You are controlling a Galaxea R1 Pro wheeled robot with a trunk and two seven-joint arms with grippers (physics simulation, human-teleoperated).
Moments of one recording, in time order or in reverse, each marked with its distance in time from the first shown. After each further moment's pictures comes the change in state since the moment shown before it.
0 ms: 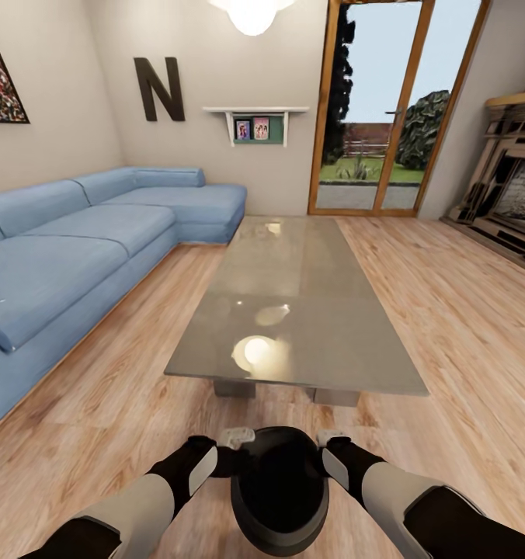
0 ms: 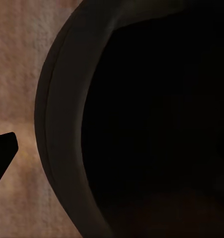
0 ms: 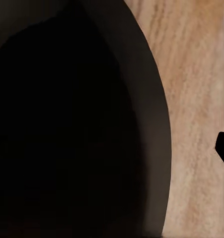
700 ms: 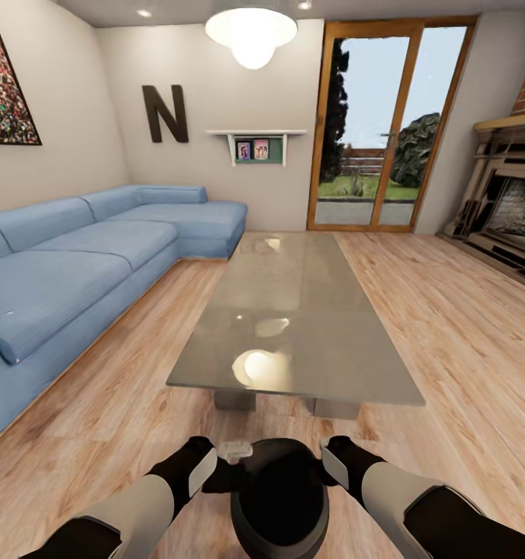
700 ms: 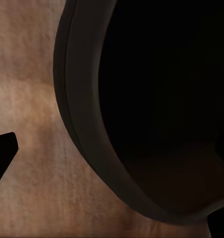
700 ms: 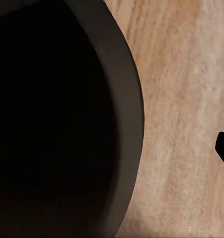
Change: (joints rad) left arm 0.000 0.000 0.001 0.011 0.002 0.177 0.064; right arm 0.000 0.000 -0.002 -0.002 -0.003 0.127 -0.061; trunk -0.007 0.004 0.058
